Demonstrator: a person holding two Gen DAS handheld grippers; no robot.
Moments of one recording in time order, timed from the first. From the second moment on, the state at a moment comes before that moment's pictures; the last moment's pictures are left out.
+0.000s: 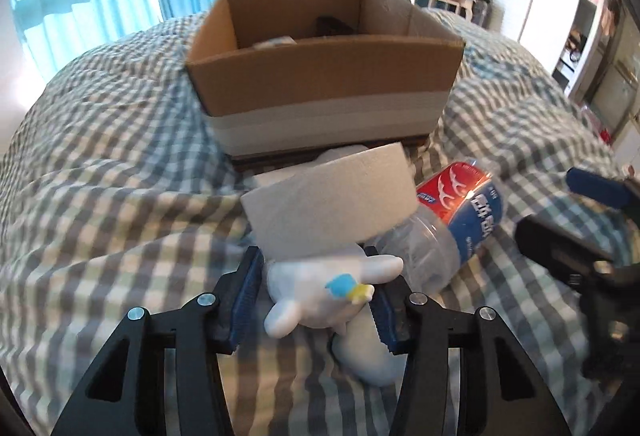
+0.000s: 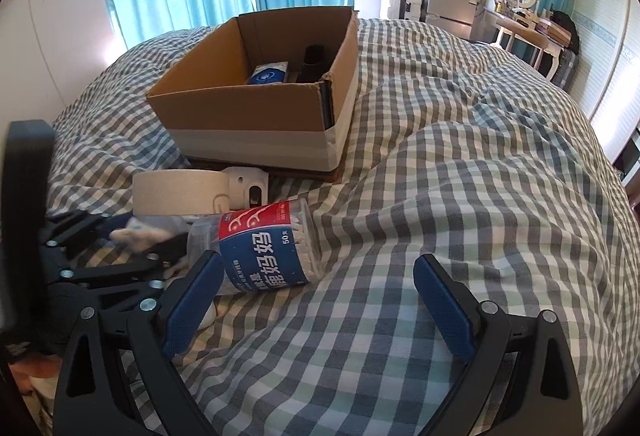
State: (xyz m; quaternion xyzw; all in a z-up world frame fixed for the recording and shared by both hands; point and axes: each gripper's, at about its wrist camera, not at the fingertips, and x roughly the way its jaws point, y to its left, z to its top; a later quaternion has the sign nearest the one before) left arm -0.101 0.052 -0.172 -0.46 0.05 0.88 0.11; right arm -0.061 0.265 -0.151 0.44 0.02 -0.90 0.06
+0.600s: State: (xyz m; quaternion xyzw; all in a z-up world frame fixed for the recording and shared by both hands) left arm -0.084 0.003 -0.134 -0.43 0.03 0.90 0.07; right arm -0.087 0.215 -0.177 0.48 0.07 -0.87 0.11
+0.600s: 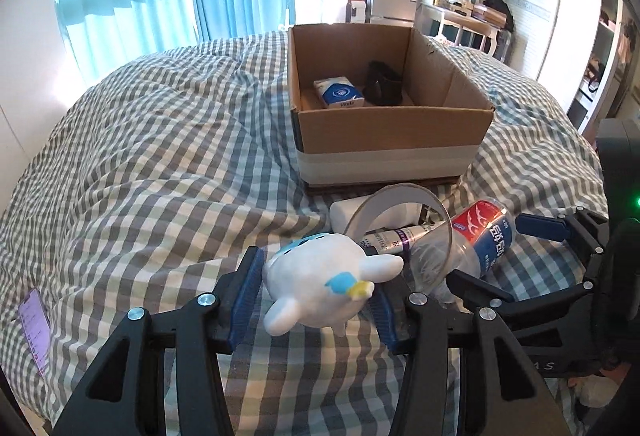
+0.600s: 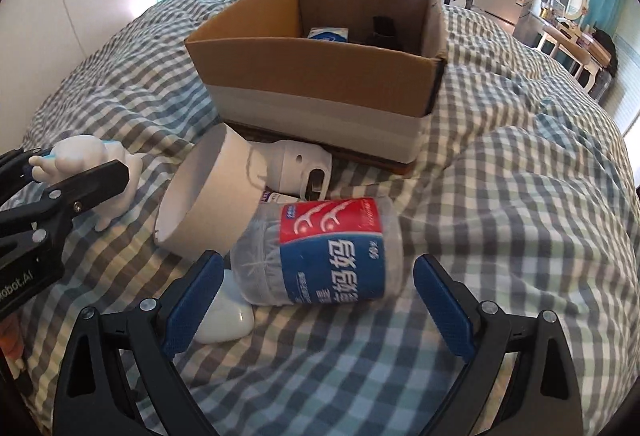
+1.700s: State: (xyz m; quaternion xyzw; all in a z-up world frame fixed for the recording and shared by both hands) left arm -0.070 0.014 -0.131 -0.43 0.05 0.90 0.08; right arm -0.058 0.210 -0.155 0.44 0.08 -0.89 0.07
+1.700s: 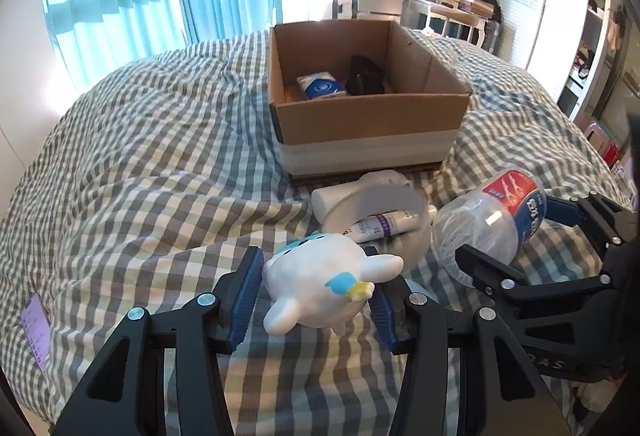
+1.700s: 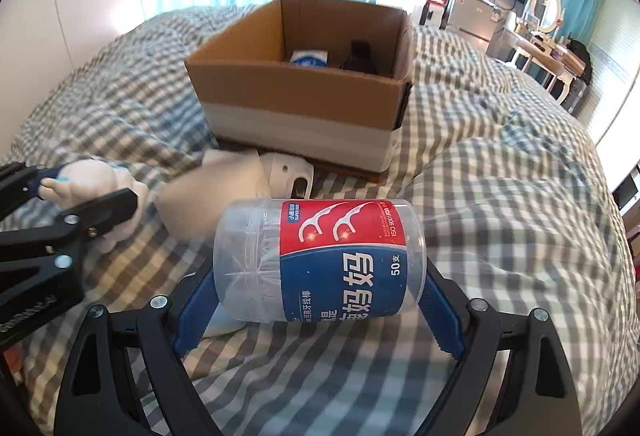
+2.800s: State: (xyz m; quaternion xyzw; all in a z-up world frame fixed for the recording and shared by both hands) left arm -0.099 0.006 -0.047 -0.36 0.03 0.93 0.08; right arm -0.046 0.200 -0.031 0.31 0.09 -0.94 0.10
